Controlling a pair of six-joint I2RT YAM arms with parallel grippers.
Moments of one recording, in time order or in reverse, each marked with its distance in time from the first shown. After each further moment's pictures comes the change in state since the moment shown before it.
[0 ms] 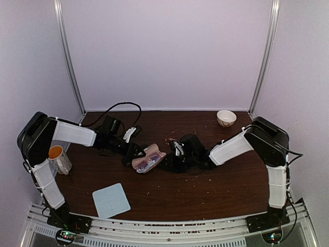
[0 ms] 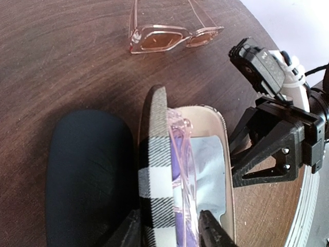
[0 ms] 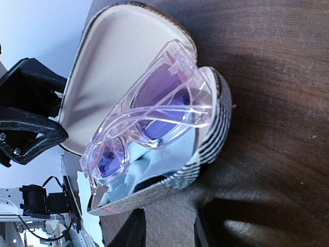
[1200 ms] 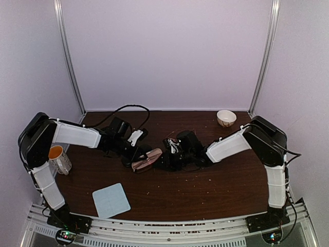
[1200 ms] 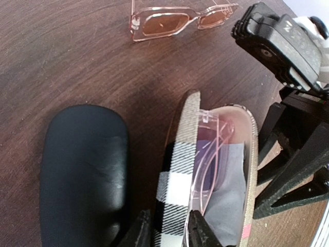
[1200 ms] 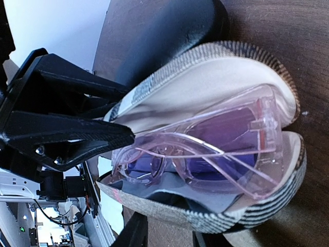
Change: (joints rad) left arm -0.116 -0.012 0.031 -0.082 -0.220 0.035; right arm 0.000 0.024 0.081 -0.021 -0.122 0.004
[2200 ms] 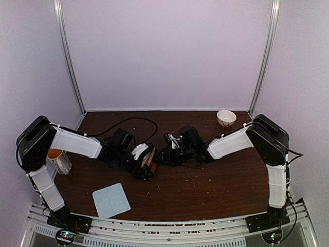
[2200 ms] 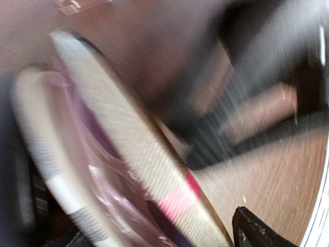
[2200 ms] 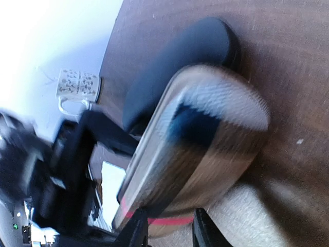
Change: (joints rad) left arm -0.081 -0.041 -0.113 0.046 0.043 0.061; right arm -0.024 -0.015 0.021 -0.020 -0.022 -0.055
